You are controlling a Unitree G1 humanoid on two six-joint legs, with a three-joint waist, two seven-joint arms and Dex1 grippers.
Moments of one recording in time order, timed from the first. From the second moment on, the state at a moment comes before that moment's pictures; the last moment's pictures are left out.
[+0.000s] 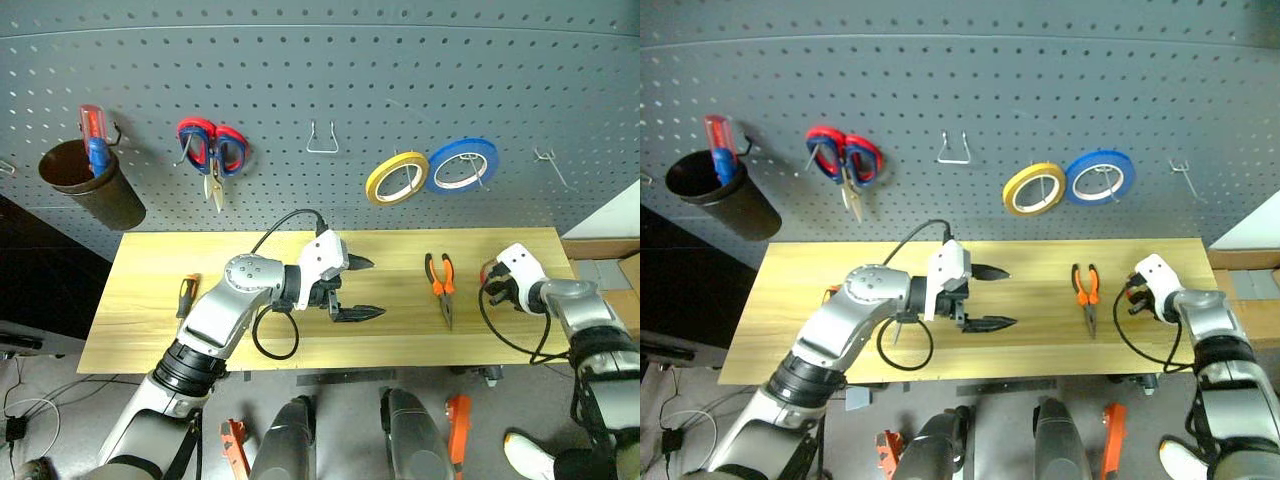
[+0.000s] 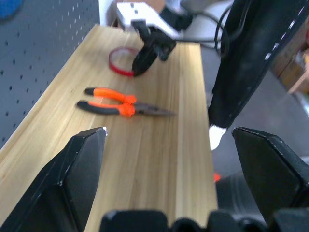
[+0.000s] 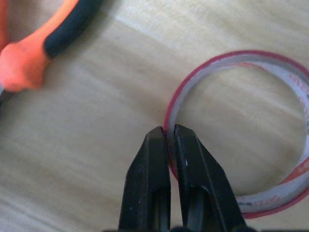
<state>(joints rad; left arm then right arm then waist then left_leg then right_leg) -0.54 0.46 -0.30 -0.15 -0.29 0.46 -1.04 -0.49 -0.69 0.01 0.66 -0.06 0.31 0.74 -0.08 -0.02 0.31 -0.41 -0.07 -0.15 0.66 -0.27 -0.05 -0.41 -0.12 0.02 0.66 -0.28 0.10</state>
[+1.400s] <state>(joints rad) -0.54 0.45 -0.20 -0.16 -0.29 0.37 -0.88 -0.28 -0.43 -0.24 -0.18 0.03 0.59 0.29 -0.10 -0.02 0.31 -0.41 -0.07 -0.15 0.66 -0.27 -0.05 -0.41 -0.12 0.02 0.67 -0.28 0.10</state>
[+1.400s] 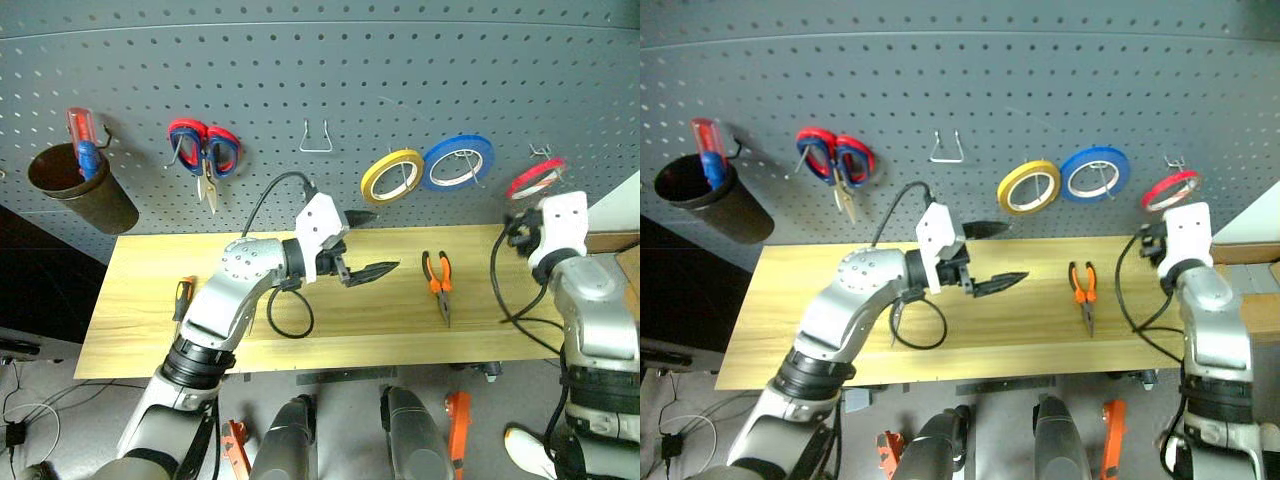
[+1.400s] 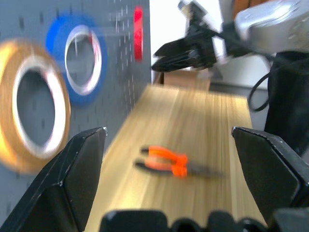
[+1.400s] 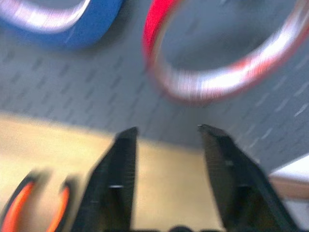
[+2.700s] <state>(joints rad) -0.48 0.64 -0.19 -0.10 -0.23 0.34 -1.05 -0.56 -0.18 -0.08 0.29 0.06 0.85 0.09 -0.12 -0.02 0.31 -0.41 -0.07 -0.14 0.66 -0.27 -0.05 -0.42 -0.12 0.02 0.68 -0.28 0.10</state>
